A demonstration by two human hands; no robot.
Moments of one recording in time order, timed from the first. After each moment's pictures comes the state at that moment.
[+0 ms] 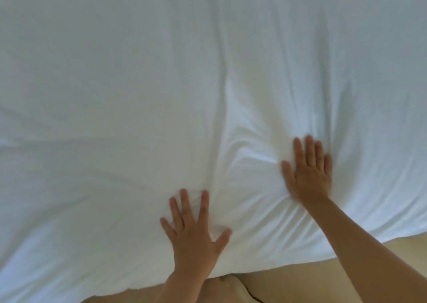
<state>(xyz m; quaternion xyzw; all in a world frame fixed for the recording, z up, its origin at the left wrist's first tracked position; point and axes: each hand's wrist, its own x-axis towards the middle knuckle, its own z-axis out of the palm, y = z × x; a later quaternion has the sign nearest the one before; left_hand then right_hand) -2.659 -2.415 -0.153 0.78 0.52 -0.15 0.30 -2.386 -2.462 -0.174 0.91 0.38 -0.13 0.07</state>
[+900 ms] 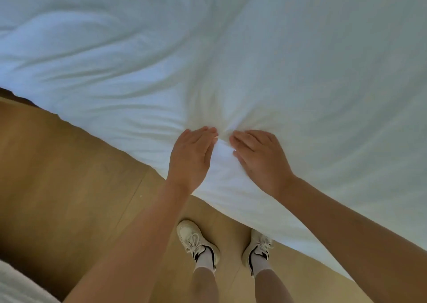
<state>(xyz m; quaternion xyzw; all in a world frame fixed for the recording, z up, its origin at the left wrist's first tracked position) -2.557 -2.527 -0.166 0.71 0.64 0.21 0.20 -2.387 -2.512 -0.160 0.47 0.88 -0.07 -0.11</state>
